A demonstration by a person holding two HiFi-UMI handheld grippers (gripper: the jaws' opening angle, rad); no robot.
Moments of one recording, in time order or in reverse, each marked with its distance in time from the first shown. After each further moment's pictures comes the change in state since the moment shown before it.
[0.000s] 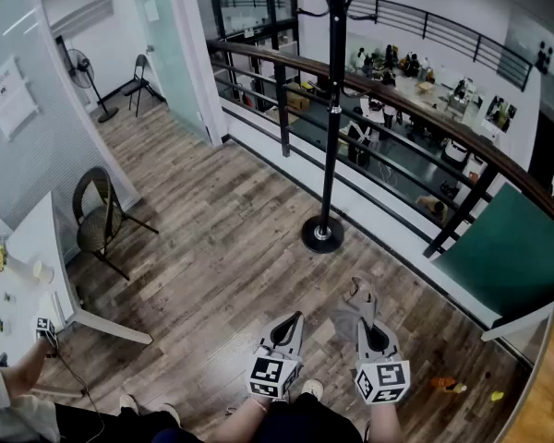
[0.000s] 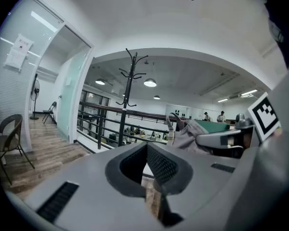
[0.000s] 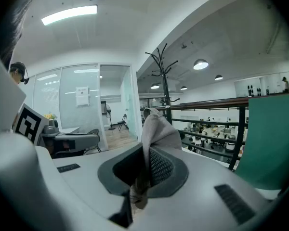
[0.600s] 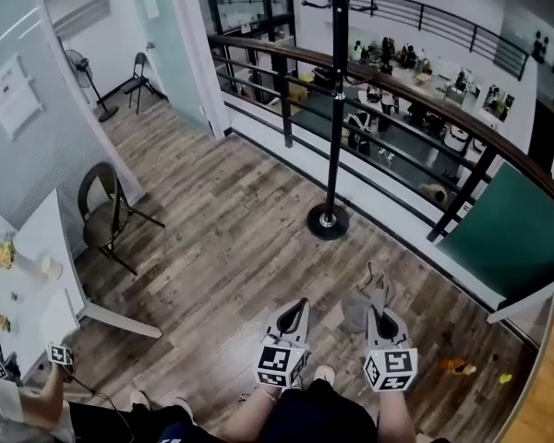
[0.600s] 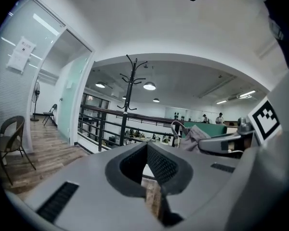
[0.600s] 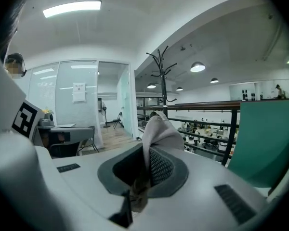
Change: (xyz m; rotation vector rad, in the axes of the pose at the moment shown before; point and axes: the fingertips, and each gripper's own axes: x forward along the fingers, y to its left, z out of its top) left arm -0.044 0.003 0.007 -0.001 -0.042 -0.002; right arm -0.031 0.024 -0.010 -0.034 0.022 -0.077
